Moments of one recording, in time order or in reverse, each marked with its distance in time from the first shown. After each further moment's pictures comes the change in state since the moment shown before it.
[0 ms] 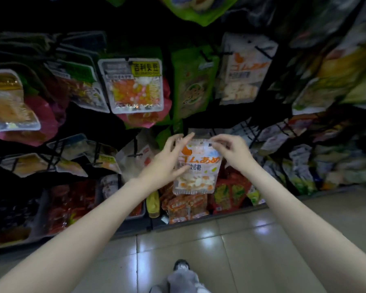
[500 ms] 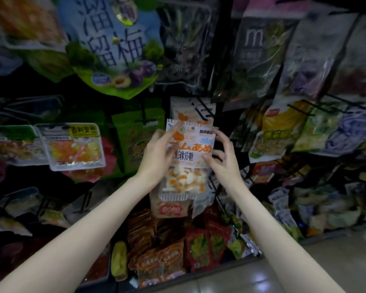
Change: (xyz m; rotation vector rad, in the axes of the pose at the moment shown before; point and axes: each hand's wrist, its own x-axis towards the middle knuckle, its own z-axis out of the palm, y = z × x) left_hand 0.153 0.109 -0.018 -0.168 0.463 0.018; right_hand 0.045 0.038 -0.119 0.399 0.252 -0.147
